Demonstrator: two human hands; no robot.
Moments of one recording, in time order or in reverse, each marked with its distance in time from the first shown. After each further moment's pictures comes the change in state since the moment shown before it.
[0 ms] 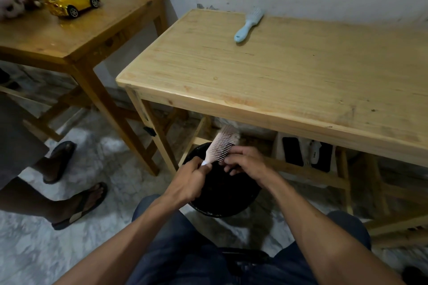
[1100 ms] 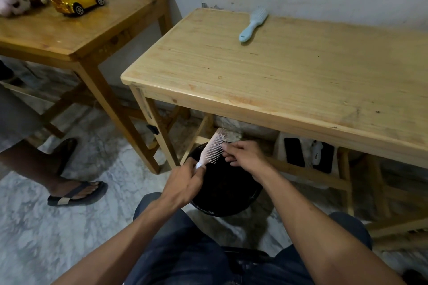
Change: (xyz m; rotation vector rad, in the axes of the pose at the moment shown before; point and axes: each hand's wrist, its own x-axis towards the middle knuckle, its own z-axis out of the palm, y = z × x) left_hand 0.004 -0.032 -0.007 0.296 0.147 0.108; right_hand 0.017 -0.005 0.013 -0.114 0.191 0.040
